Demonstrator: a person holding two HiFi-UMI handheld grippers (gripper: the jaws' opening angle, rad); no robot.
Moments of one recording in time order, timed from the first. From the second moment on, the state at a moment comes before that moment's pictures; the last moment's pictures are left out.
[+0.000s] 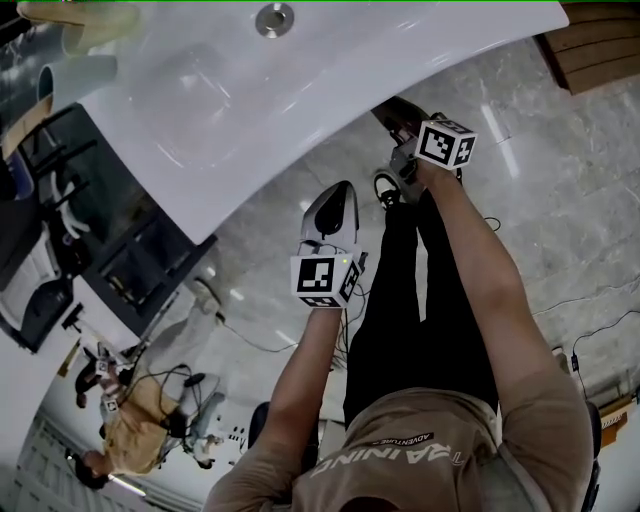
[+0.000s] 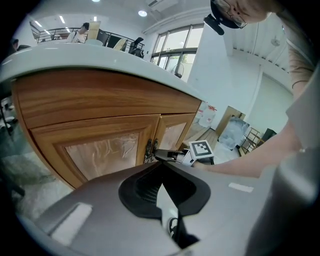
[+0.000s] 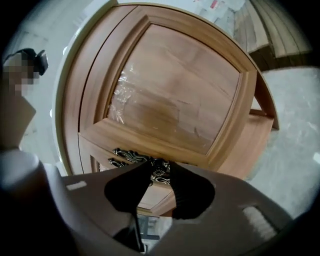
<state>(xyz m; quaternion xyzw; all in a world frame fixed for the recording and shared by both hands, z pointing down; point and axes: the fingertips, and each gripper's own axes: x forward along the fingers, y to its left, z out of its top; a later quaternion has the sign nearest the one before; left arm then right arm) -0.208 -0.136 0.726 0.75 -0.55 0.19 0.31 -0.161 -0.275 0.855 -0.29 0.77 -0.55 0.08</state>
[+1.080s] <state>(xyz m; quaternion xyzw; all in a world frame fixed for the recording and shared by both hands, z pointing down) -0.215 -0.127 0.716 0.77 -0.53 0.19 0.30 -0.140 -0.233 0.860 -0.21 0.73 -0.64 0.11</state>
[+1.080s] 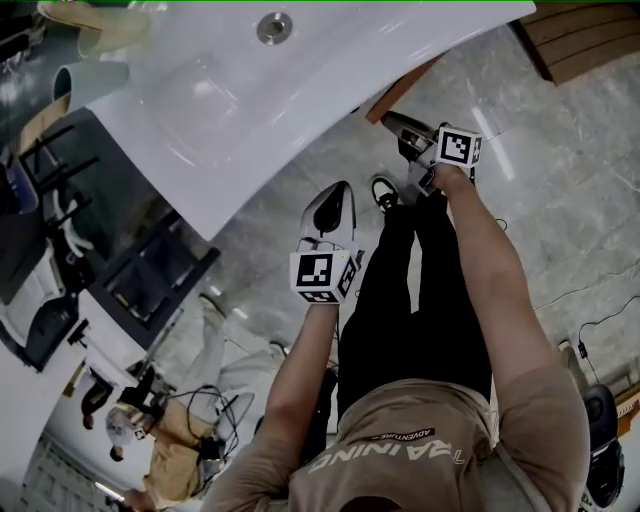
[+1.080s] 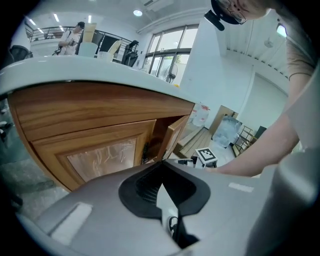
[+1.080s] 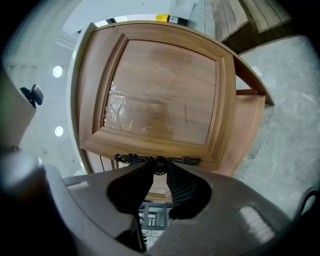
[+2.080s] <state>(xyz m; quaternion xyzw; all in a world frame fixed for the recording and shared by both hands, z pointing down) -0.138 -0.133 0.693 0.76 -0.54 0.22 0.29 0.012 -0.165 0.861 -0.09 0.76 -0.64 -0.01</state>
